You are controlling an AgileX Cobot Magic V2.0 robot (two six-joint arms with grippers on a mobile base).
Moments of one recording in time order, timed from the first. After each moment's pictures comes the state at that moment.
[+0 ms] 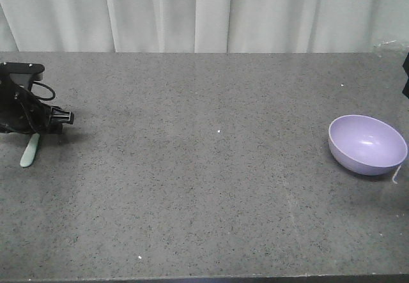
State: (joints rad) left arm 0.04 1.96 -1.43 0.07 0.64 -0.08; right arm -0.02 0.92 -0.75 -0.16 0.07 0.21
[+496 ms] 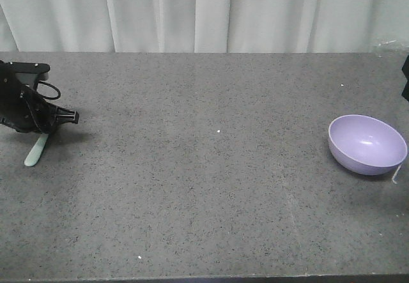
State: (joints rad) left arm 0.03 1.98 -1.44 0.05 0.66 -0.08; right arm -0.02 0.92 -0.75 -0.16 0.09 0.21
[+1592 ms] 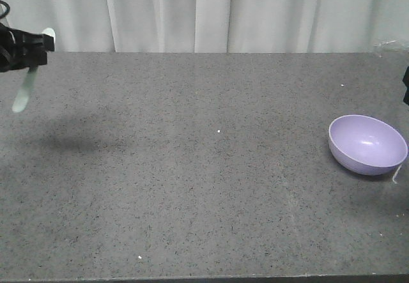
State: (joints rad) left arm 0.03 1.51 -1.42 -0.39 0.72 0.19; right arm -0.02 0.92 -0.82 -0.16 0.27 0.21
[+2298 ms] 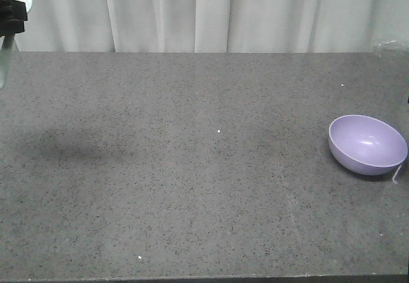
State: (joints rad) left arm 0.03 1.38 -1.42 -0.40 0.71 0.19; right arm -0.35 1.40 -1.18 0.31 0.73 -0.21
